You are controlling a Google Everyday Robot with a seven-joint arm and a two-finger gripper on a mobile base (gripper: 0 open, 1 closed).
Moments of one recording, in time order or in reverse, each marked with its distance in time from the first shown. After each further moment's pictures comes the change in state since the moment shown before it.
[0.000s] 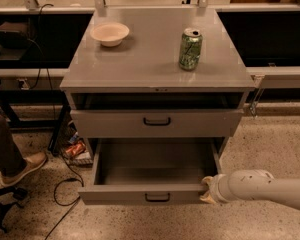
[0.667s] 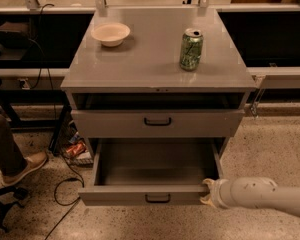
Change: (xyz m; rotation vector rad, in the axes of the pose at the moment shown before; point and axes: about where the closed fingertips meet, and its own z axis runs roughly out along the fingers) arm 0.005 0.020 -0.003 0.003 -0.014 0.030
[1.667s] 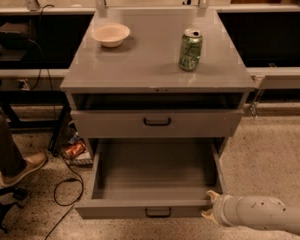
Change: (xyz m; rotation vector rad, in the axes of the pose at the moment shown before) arm 0.013 0.052 -0.010 -0.001 -0.034 0.091
